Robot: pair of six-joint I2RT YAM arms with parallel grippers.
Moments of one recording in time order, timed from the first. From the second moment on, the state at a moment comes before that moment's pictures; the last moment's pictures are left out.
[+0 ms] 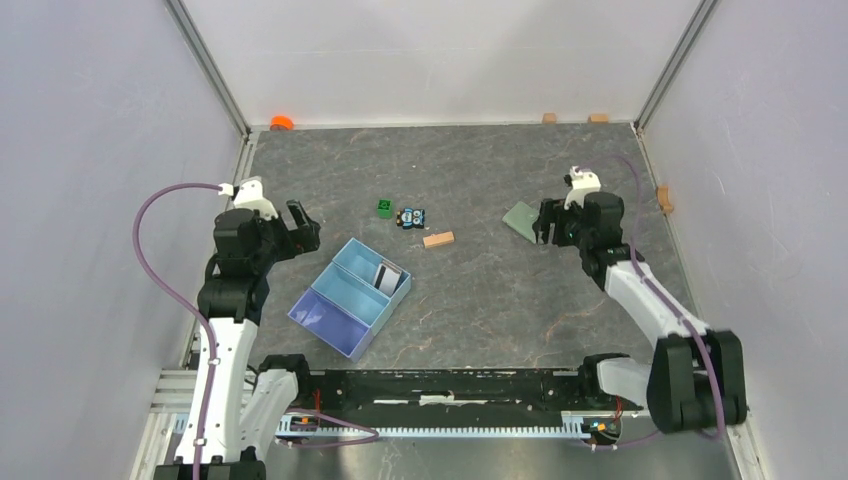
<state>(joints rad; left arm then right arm) 0.03 0.74 0.84 -0.55 0.07 -0.23 0.10 1.13 0.60 0.01 -0.12 0.07</state>
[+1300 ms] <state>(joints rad) 0.00 0.79 0.82 -0.52 0.32 -0.23 0.20 1.63 0.78 -0.03 -0.47 -0.02</state>
